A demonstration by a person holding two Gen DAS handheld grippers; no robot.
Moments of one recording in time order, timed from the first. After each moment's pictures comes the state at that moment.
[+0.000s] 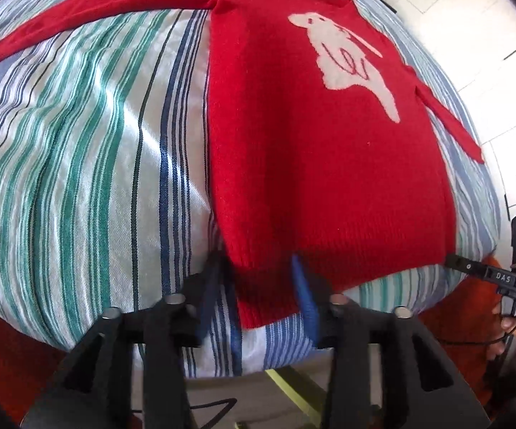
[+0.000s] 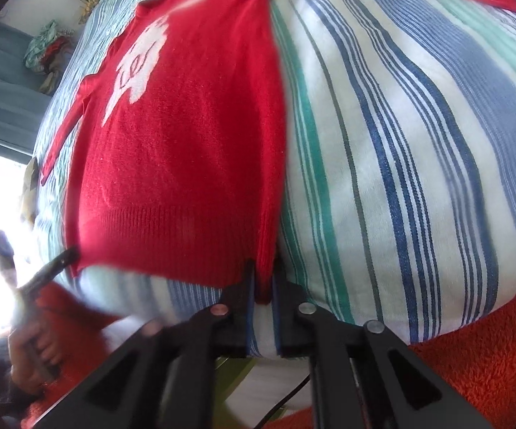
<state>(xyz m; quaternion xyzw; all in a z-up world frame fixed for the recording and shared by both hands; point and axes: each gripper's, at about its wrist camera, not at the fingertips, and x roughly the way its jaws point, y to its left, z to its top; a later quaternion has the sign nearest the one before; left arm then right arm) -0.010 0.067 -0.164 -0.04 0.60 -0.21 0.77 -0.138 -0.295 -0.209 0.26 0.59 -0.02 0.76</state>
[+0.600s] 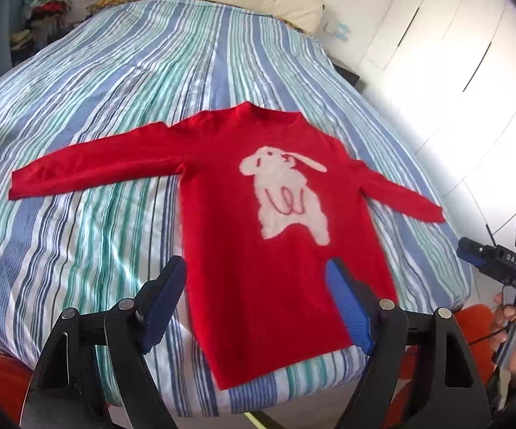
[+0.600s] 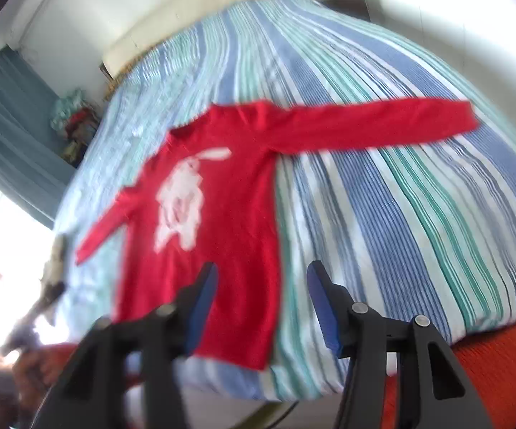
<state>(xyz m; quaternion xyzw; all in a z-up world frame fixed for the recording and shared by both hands) 0.002 0.052 -0.026 -0.04 0.44 -0.24 0.86 -0.142 -0.343 -0.065 0.27 0.42 -0.06 0.87</state>
